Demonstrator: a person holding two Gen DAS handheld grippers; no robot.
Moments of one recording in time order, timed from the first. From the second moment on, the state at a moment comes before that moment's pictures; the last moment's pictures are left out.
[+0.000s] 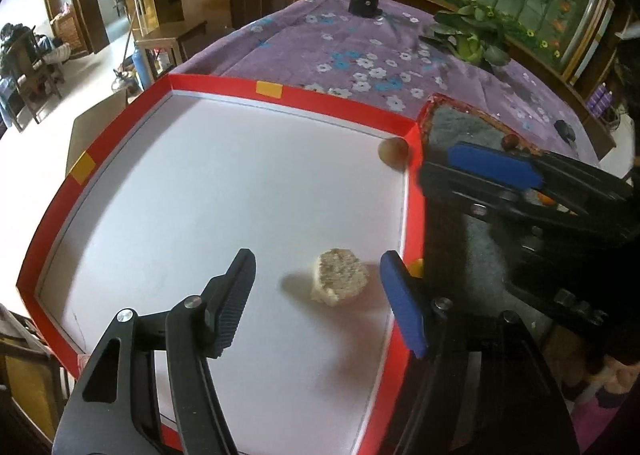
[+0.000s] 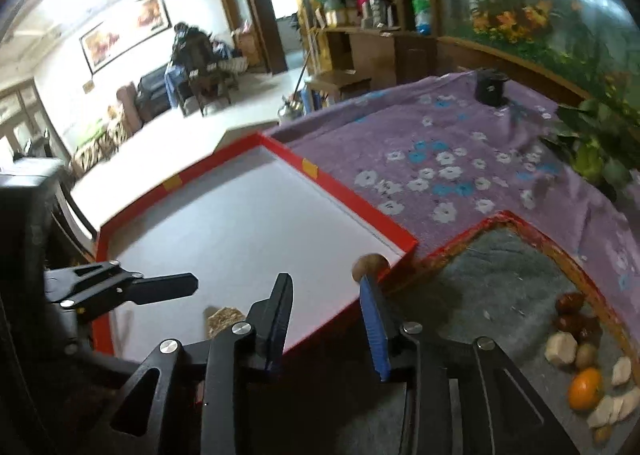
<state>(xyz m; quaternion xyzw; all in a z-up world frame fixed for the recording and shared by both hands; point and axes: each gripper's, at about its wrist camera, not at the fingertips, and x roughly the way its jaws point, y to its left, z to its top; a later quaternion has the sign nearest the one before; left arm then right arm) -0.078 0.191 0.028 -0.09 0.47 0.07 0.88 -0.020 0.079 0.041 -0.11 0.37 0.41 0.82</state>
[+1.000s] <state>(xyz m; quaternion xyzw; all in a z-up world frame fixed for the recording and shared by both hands) -0.005 0.035 0.037 -0.03 0.45 -0.02 0.89 -0.066 -0.164 0.031 0.02 0.36 0.21 0.91</state>
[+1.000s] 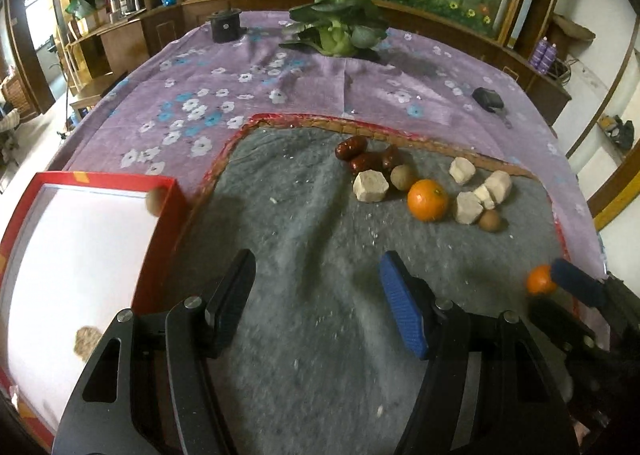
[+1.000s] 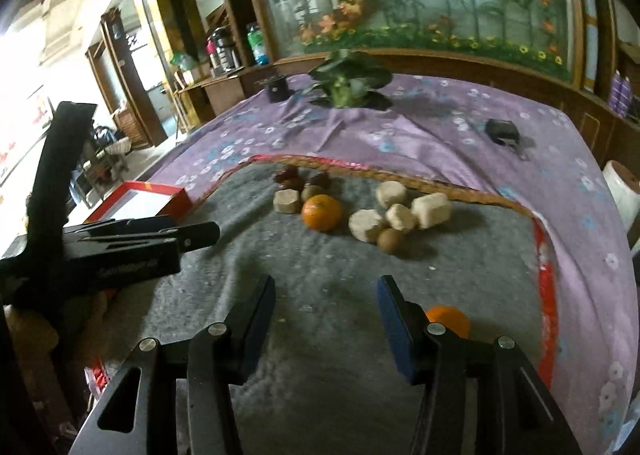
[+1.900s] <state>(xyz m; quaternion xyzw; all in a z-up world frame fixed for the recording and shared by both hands) 0.074 0.011 0.011 -0.04 0.46 -0.04 0.88 -0.059 -0.206 0.027 0.06 0.36 0.21 0.91</state>
